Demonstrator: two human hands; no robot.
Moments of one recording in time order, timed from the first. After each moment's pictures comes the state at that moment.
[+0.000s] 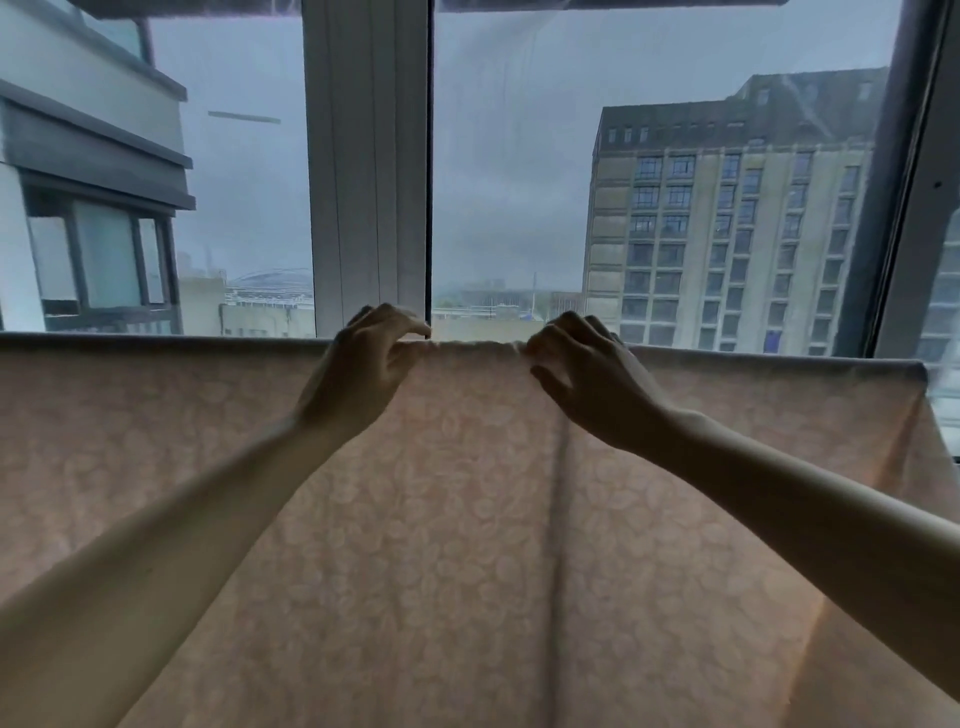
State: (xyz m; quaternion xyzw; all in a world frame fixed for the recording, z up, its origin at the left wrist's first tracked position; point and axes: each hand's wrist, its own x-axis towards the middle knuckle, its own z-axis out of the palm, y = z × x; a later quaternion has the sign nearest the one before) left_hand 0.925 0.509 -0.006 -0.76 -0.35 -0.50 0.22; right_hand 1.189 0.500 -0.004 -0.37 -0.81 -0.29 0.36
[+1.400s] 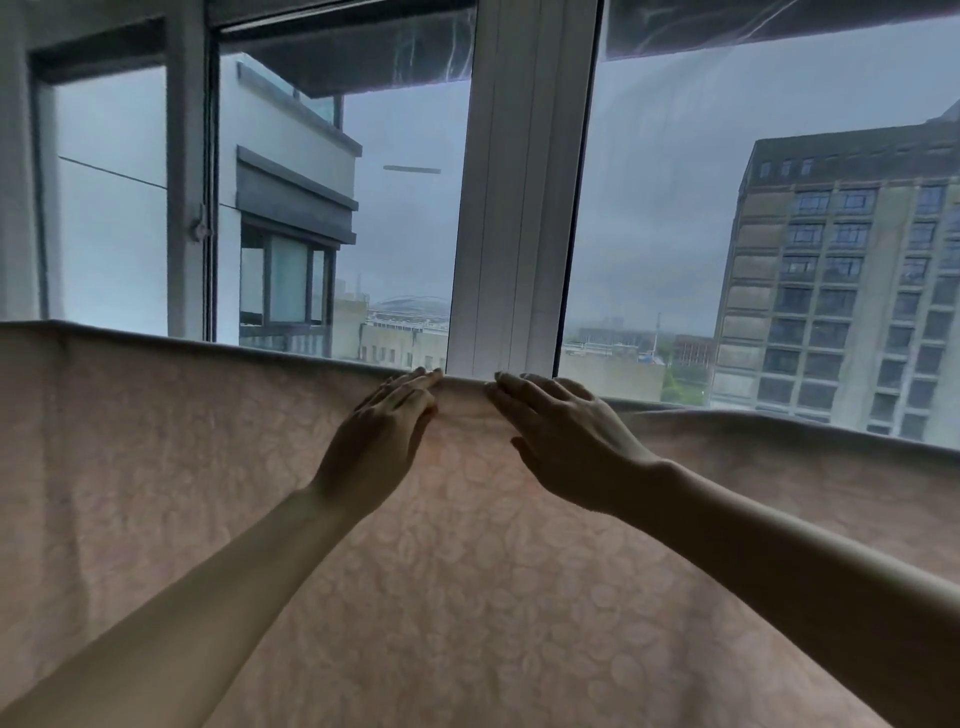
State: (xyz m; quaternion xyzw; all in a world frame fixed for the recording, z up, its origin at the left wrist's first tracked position) left_hand 0.829 0.494 -0.046 -0.70 -0.49 -0.42 0.30; right_hand 1.054 0.537 -0.007 -0.24 -0.86 -0.37 0.25
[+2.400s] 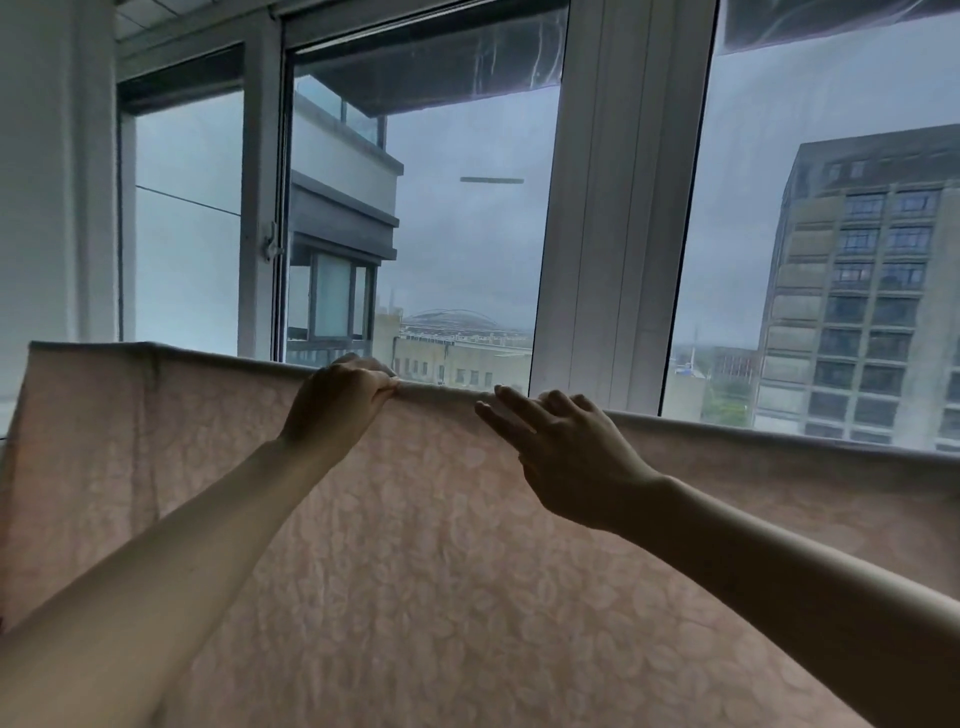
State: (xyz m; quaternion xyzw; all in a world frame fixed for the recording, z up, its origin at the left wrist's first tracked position) left_hand 0.643 0.515 -0.006 -0.65 -0.57 -0.36 0.35; right_hand 0.910 0.571 -0.015 -0.24 -0.85 -0.41 0.23
